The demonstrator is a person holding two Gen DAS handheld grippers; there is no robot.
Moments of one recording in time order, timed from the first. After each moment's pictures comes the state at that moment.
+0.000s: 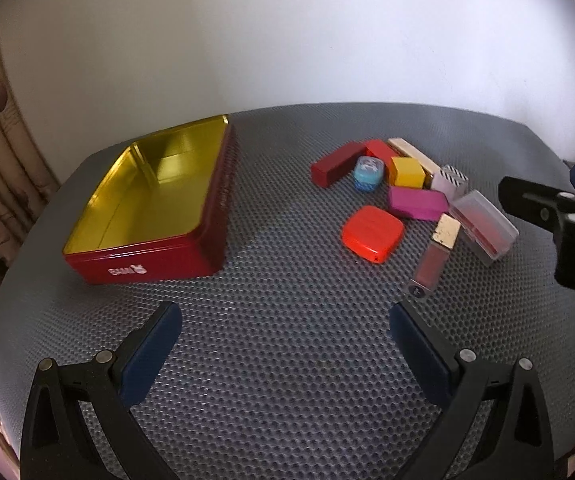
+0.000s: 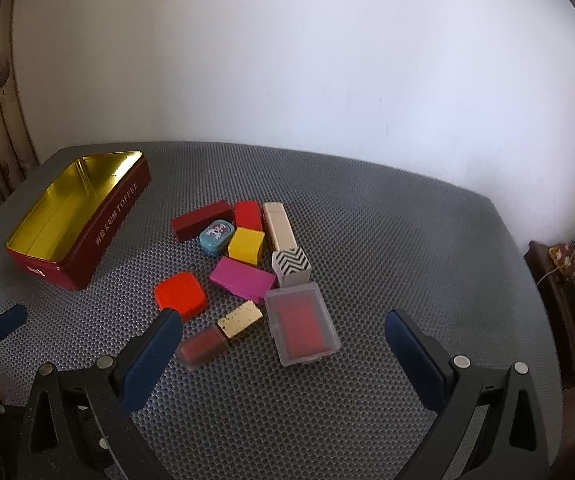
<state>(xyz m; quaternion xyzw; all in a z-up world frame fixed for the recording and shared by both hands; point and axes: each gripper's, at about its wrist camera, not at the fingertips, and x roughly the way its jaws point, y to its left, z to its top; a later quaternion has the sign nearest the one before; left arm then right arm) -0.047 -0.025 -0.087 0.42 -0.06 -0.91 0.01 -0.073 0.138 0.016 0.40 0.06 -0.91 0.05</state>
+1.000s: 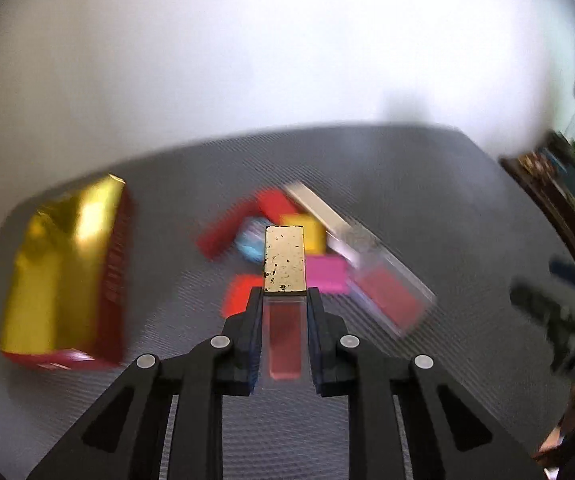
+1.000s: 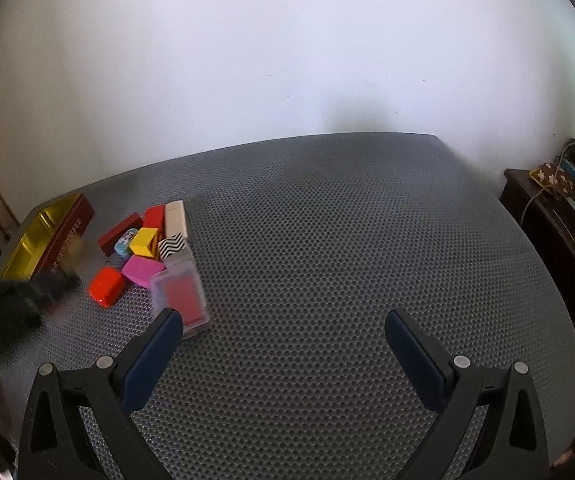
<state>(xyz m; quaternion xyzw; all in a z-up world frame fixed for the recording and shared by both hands) -0.104 0.025 -0.049 0.41 -0.06 -0.91 -0.10 -0.057 0.257 -0.011 0.39 -0.05 -0.92 0.01</state>
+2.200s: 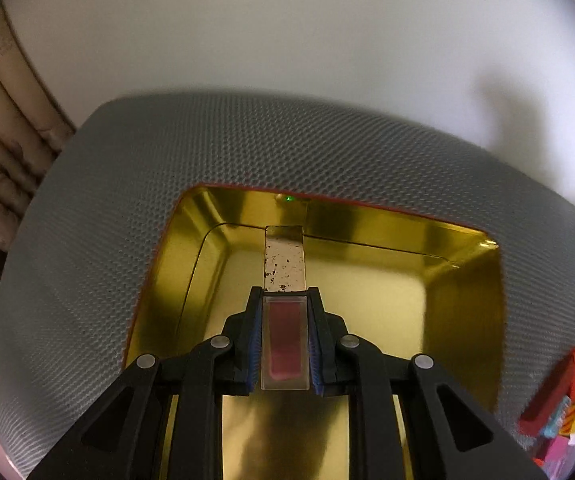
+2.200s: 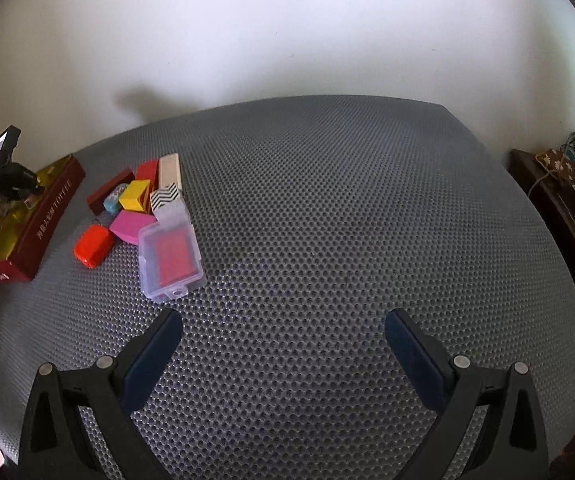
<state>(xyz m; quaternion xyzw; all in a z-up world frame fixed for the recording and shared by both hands) -0.315 -0.223 -0.108 0.54 0.05 -0.83 0.14 -0.060 0.247 -0.043 0.44 -0.03 -0.90 0.01</state>
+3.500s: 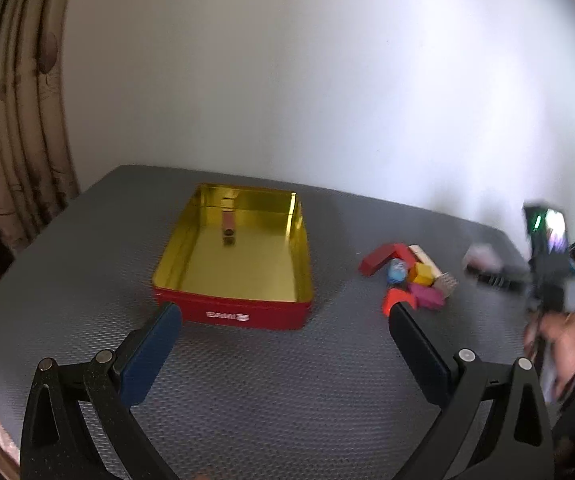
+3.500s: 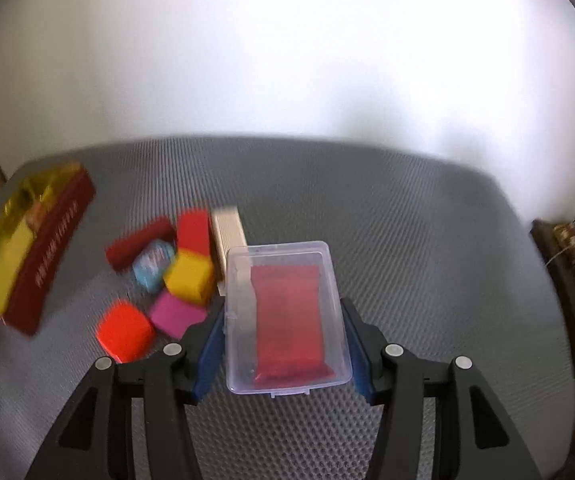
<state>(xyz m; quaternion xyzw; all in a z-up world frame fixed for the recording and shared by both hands) -0.003 -0.150 0.009 0.32 0.07 -0.94 0.02 -0.152 0.150 -0.025 0.42 0.04 -0.91 0.01</state>
